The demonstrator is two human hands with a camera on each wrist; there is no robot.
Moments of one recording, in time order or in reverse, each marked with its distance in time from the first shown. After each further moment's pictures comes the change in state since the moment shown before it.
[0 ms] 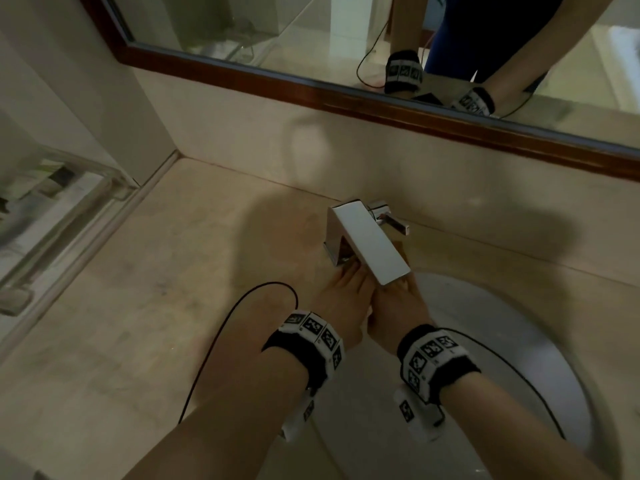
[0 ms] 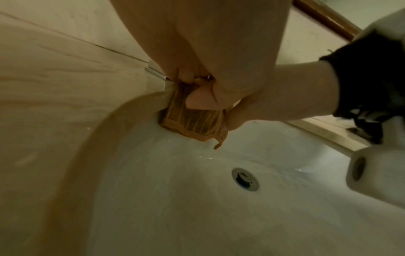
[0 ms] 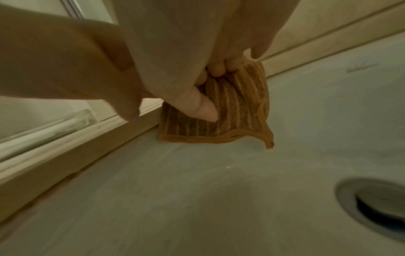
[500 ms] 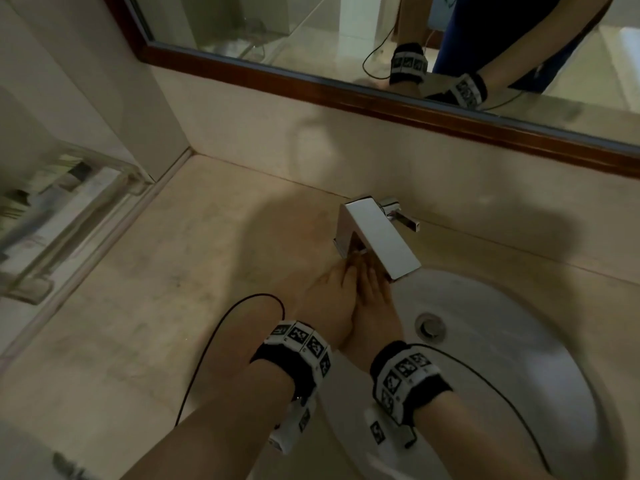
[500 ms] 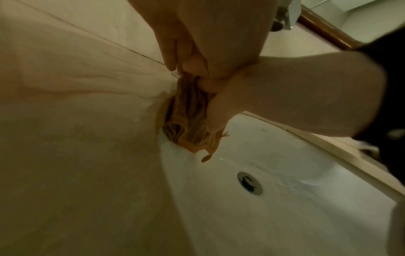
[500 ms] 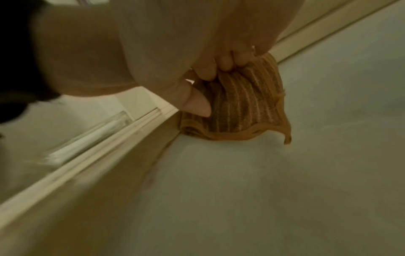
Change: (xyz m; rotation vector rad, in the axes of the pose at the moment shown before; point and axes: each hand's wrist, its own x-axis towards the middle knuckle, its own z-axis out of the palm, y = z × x) left_hand -0.038 -0.009 -0.009 -0.037 0.193 -0.186; right_hand -0.009 -0.055 0.011 0.089 -0.083 -0.014
